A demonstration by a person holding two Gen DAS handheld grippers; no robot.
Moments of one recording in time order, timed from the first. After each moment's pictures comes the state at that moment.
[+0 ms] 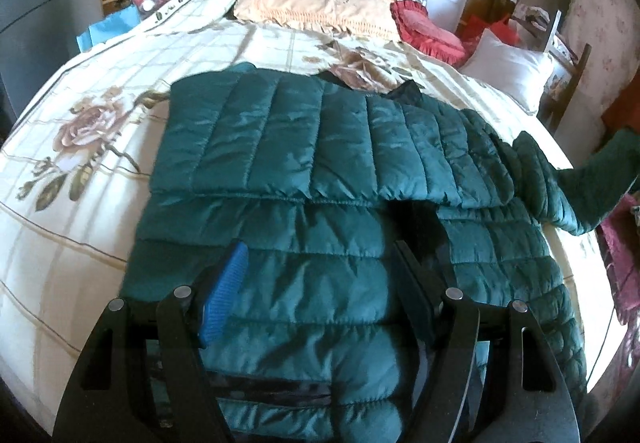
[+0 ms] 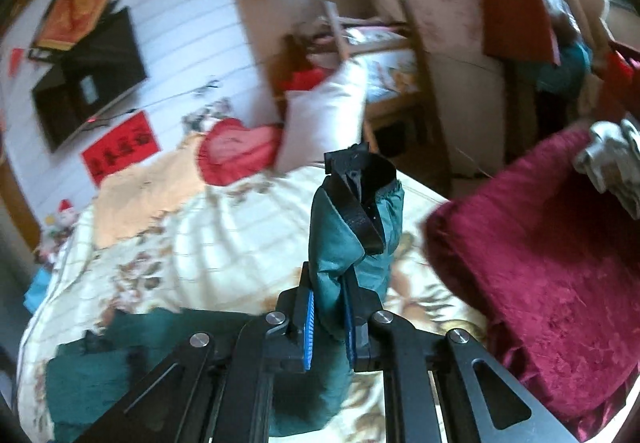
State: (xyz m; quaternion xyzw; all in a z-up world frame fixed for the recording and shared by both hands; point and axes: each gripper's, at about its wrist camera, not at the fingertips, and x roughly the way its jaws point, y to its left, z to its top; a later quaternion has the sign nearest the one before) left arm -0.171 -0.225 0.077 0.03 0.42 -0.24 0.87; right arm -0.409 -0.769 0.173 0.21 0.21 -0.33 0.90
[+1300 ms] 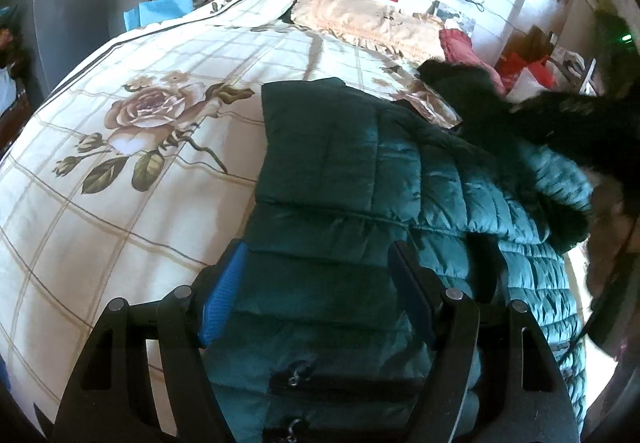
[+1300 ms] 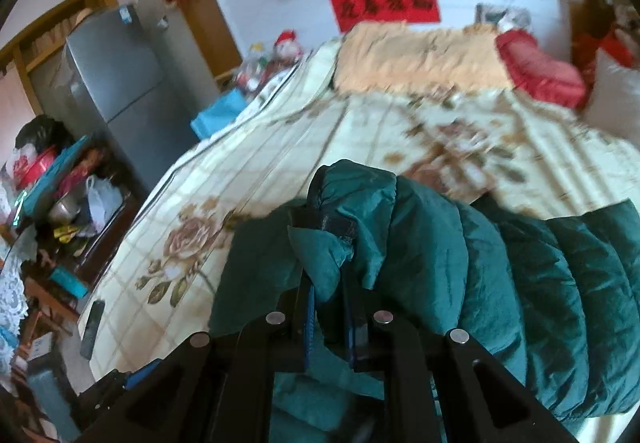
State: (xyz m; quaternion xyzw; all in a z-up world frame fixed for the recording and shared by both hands) left arm -0.139 -0.144 0.079 -0.03 0.43 -0.19 0.88; right arm -0.134 -0.418 0.107 0.14 0.38 0.05 0.91
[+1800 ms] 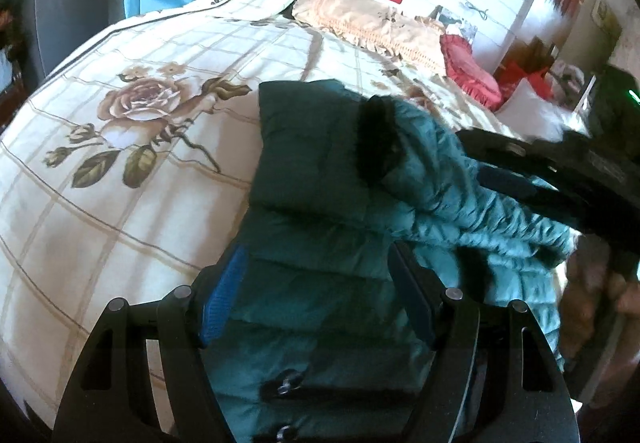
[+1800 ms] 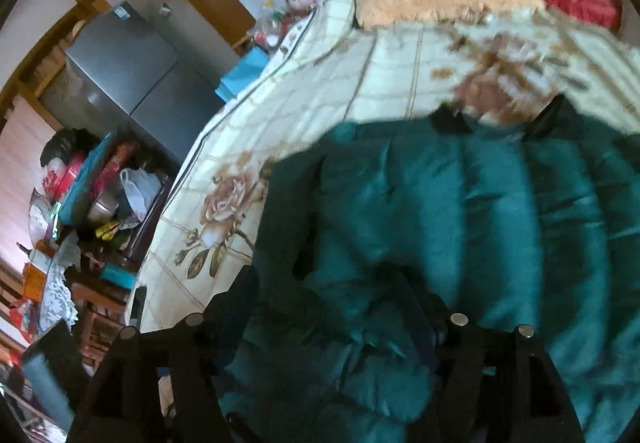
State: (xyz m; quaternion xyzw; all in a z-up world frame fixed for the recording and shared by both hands) left arm -0.129 -0.144 0.086 -0.07 0.44 -0.20 0.88; right arm -0.145 -0.415 0.081 0.21 0.42 0.12 0.88
